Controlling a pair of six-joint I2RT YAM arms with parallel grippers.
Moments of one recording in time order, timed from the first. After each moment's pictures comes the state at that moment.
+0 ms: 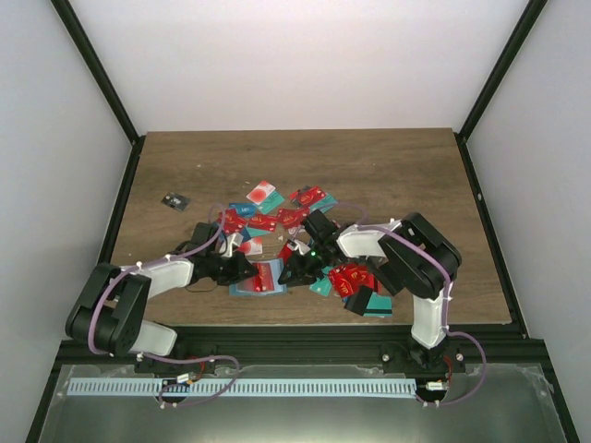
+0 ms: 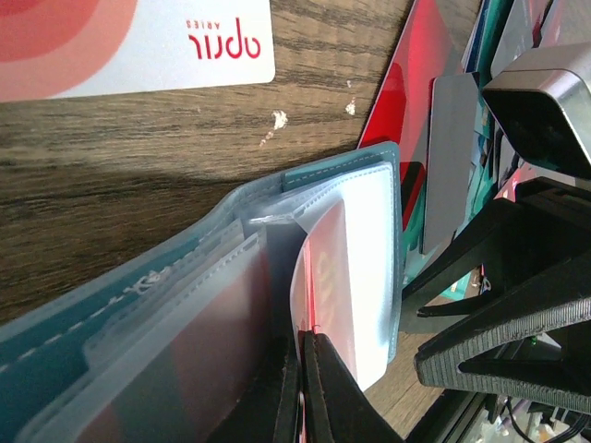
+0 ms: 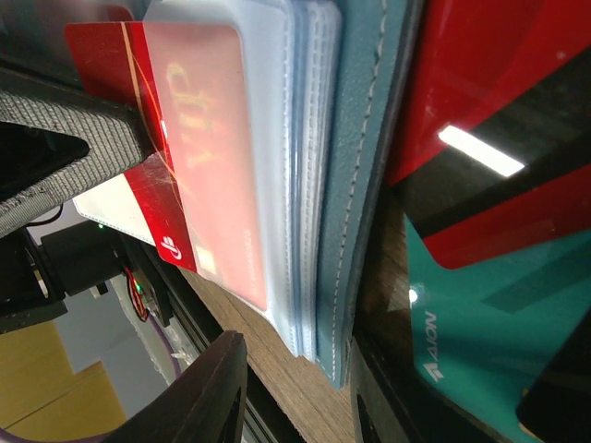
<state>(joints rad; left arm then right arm) -0.34 1.40 0.46 -0.09 0.66 -0.61 0.72 1.91 0.98 -0.24 -0.82 0.63</state>
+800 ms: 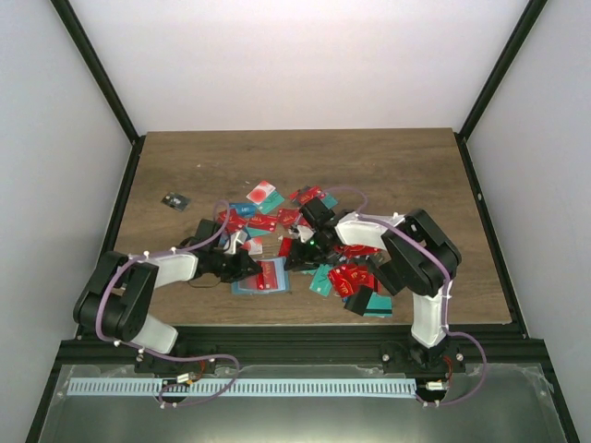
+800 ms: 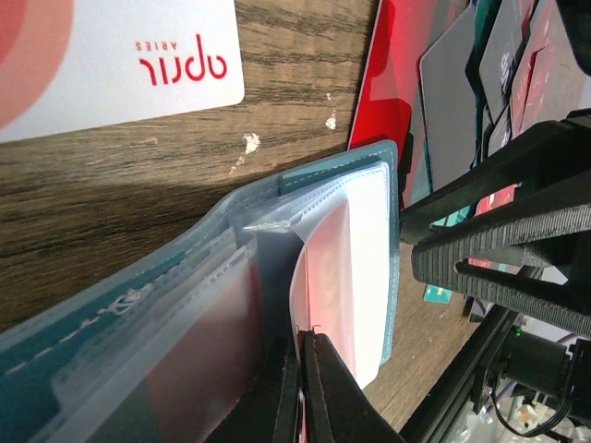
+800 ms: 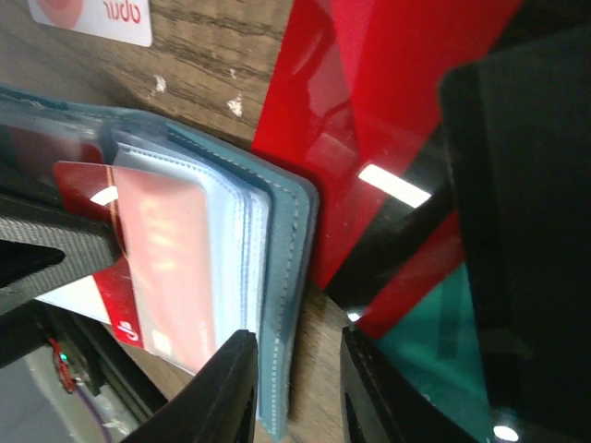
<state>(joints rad) -0.34 1.49 0.50 -0.06 0.71 -0.60 0.69 1.92 1.12 -0.42 -0.63 0.54</state>
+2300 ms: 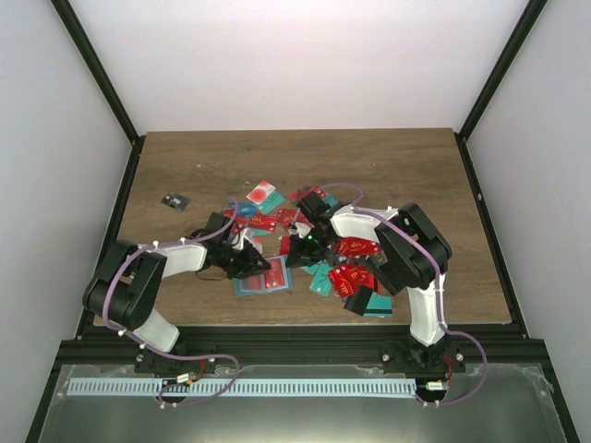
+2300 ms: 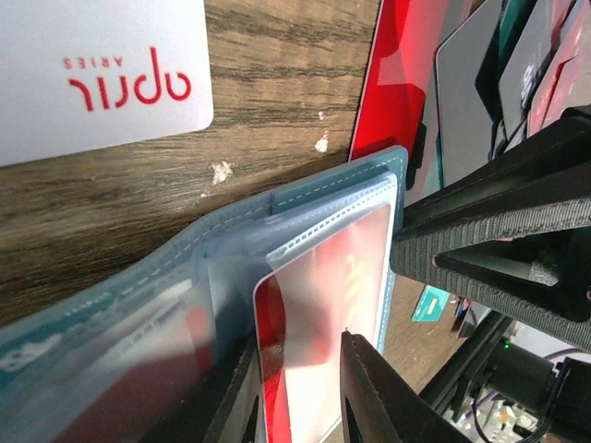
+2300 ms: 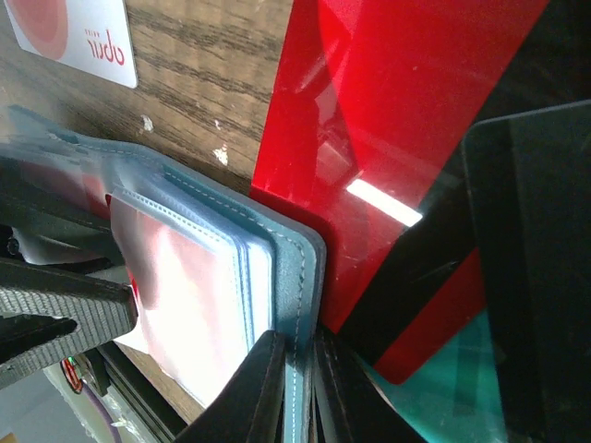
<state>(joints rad) -0.39 1.58 0.60 -0.12 0.70 -0.68 0.67 2.00 1.24 -0.53 -0.63 0.49</state>
